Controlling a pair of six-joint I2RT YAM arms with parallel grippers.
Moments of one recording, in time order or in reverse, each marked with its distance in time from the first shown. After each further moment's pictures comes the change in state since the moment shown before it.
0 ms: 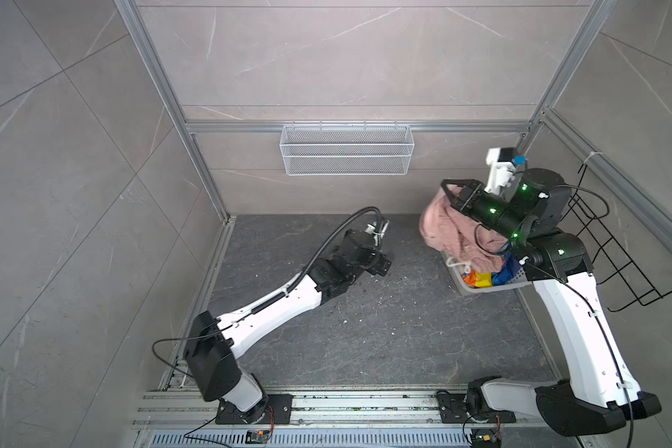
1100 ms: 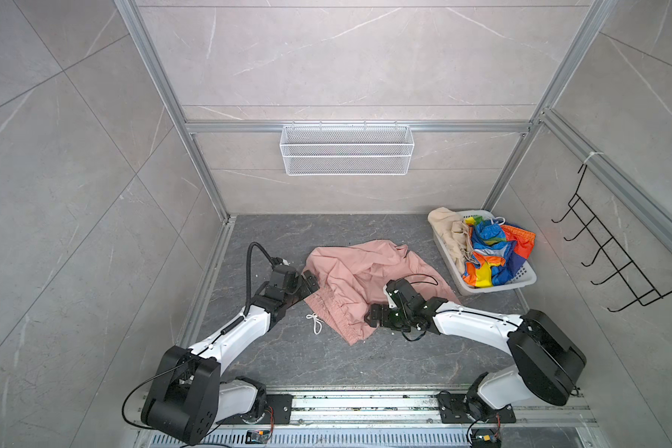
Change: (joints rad) left arm 0.505 -0.203 -0.692 0.139 0.350 -0.741; right arm 0.406 0.211 -1.072 0.339 0.145 0.116
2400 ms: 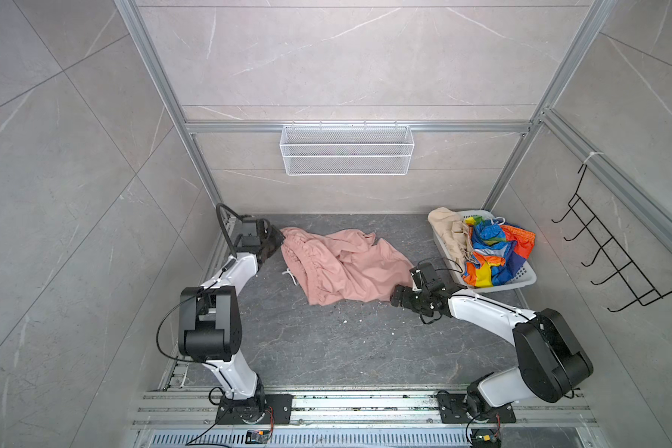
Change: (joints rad) left arm 0.333 0.489 0.653 -0.012 0.155 0.055; right arm -0.268 -0.054 0.032 -0.112 0.088 -0.101
